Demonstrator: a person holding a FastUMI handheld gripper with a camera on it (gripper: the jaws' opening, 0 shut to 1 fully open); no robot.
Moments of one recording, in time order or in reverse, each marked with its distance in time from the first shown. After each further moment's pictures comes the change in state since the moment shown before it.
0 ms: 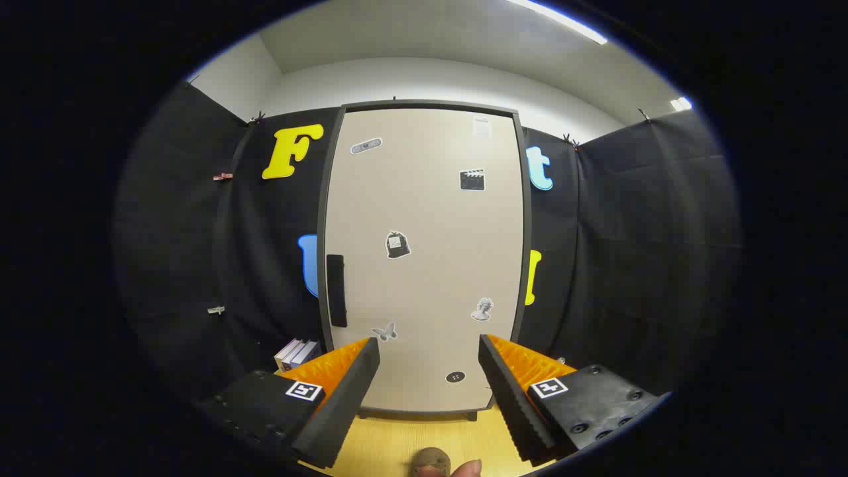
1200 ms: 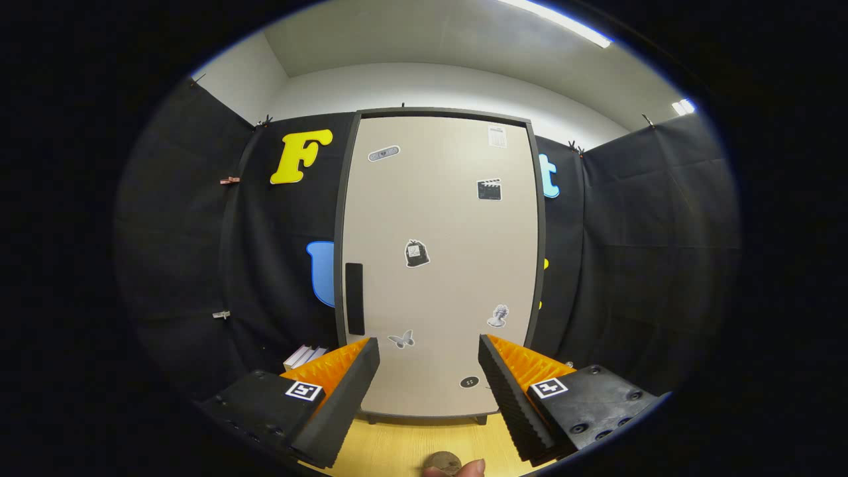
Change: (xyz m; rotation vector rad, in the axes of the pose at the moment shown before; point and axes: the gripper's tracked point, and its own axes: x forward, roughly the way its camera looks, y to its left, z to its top) arm 0.000 0.035 0.015 0.022 -0.035 0.027
